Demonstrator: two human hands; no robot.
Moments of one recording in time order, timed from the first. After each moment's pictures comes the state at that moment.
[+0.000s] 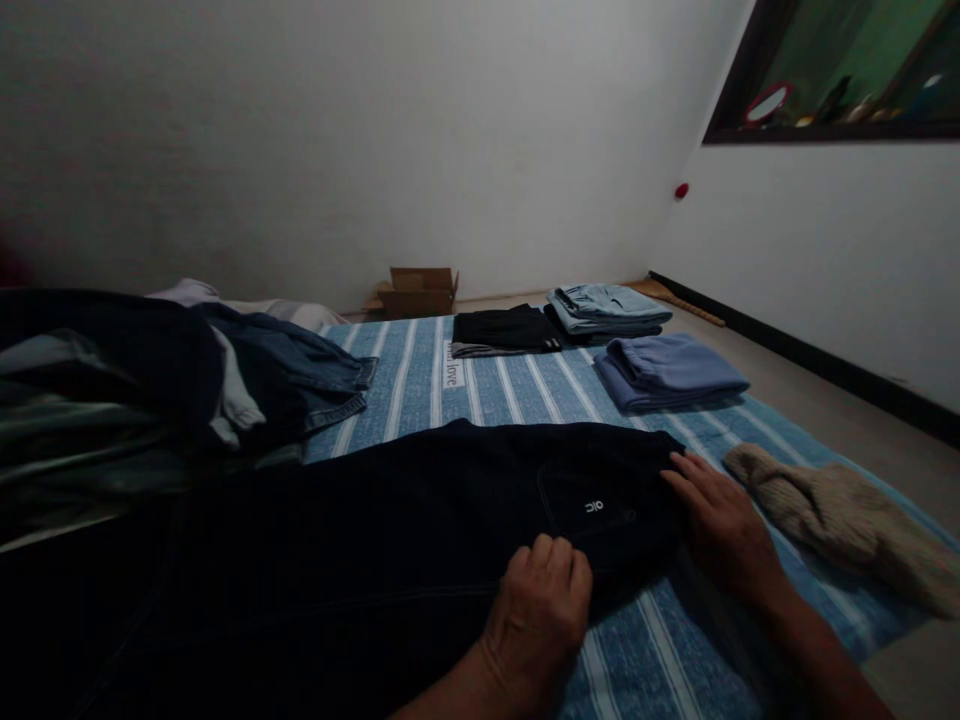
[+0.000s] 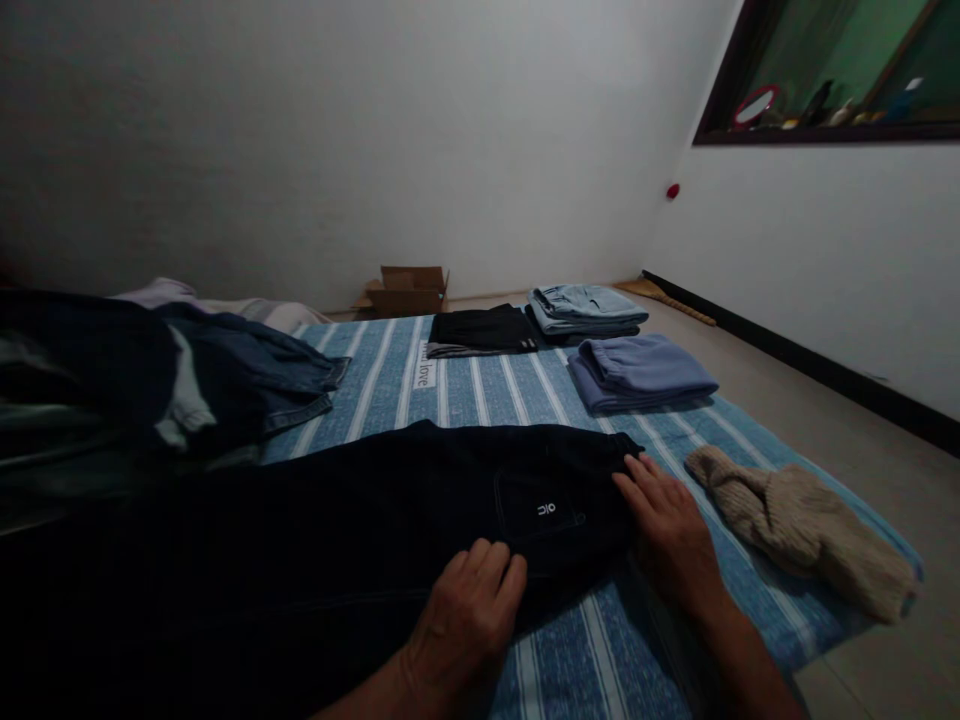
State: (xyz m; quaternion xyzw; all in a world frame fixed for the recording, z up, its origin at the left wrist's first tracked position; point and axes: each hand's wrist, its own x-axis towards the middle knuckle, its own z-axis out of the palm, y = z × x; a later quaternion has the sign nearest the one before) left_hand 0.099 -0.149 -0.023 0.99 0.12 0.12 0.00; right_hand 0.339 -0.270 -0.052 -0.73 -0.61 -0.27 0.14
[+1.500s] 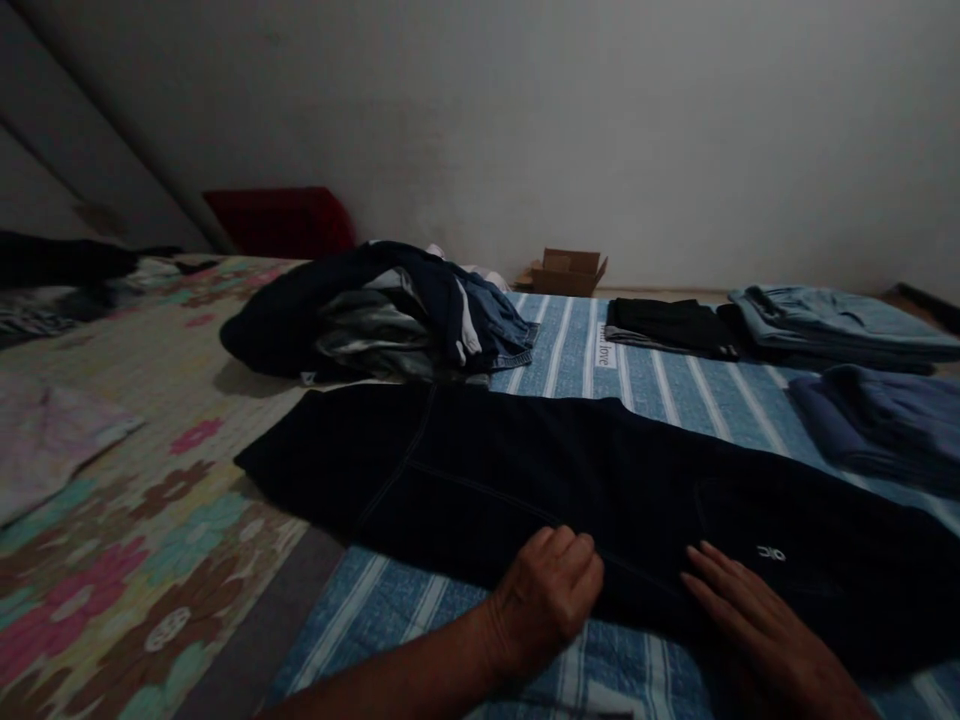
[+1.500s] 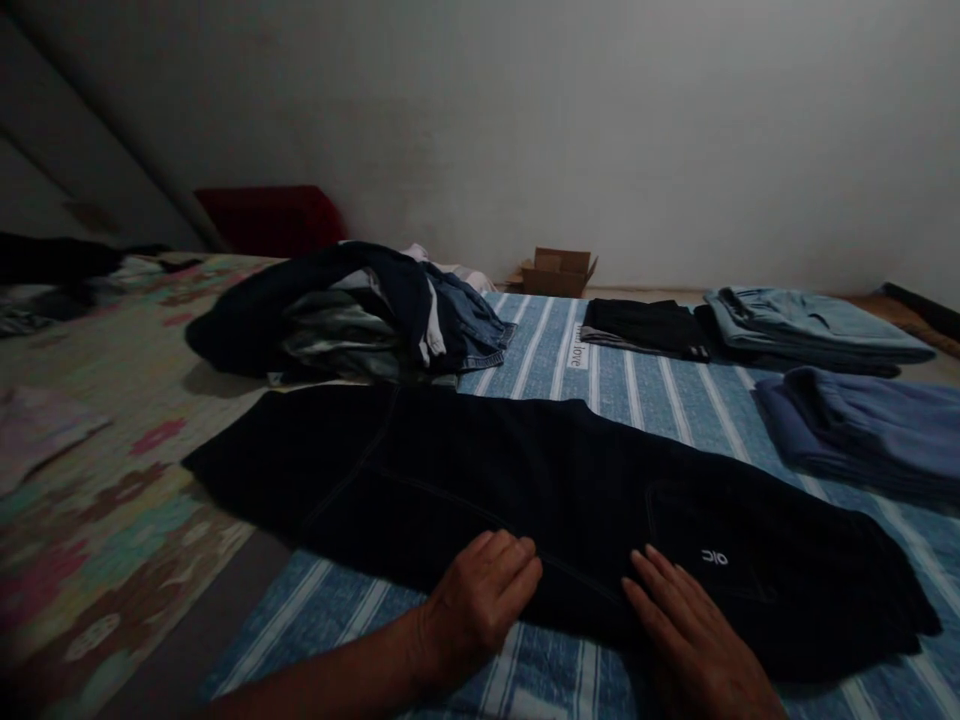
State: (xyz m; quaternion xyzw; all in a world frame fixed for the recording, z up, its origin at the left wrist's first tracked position) left_hand -0.026 -0.143 -0.034 0.96 0.20 0.18 -0.03; right_hand 0.230 -0.245 -0.065 -0.48 -0.84 -0.17 0.17
